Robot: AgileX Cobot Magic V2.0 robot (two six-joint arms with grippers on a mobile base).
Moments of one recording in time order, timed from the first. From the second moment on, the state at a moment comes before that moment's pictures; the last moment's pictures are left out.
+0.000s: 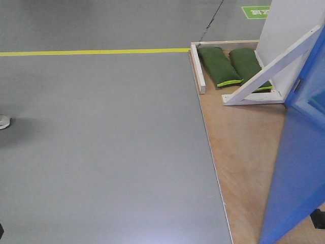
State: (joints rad) left arm 0.03 -0.01 0.03 0.07 0.36 -0.02; right arm -0.02 -0.01 0.03 -0.03 0.18 0.04
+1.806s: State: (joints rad) left arm 0.03 -0.01 0.03 0.07 0.36 -0.02; right arm -0.02 0.35 -0.85 -0.33 0.37 0.04
